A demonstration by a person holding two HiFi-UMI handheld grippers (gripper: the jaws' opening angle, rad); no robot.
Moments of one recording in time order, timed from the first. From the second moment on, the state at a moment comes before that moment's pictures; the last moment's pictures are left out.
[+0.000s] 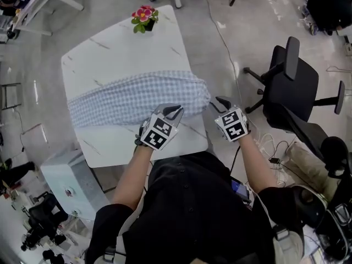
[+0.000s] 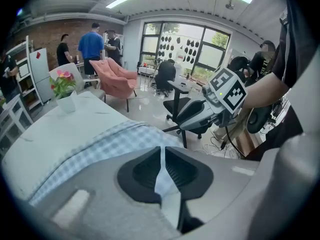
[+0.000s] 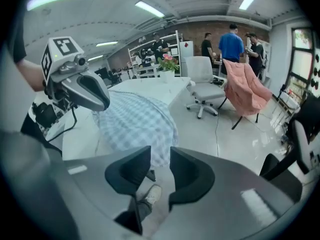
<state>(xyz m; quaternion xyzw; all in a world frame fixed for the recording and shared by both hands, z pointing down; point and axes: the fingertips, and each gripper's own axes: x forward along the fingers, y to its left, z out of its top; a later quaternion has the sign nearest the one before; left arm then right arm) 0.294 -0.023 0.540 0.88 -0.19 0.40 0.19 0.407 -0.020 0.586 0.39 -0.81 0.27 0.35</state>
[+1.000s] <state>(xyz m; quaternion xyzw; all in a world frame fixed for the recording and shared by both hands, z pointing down) 0.299 -0.016 0.563 0.87 -0.14 0.44 0.16 0.402 0.009 0.606 0.42 -0.70 0.57 0.10</state>
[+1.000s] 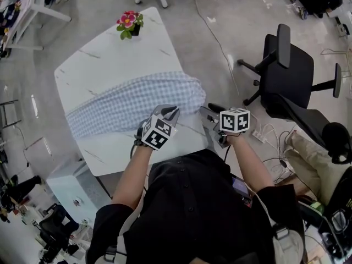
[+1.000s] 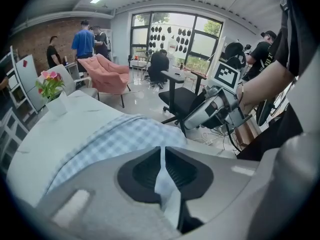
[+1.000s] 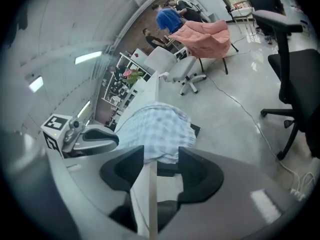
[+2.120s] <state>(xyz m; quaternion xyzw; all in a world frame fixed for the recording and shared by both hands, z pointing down) 0.282 -0.031 0.596 0.83 -0.22 0.45 0.23 0.374 -0.047 0.659 0.21 -0.70 0.68 0.02</state>
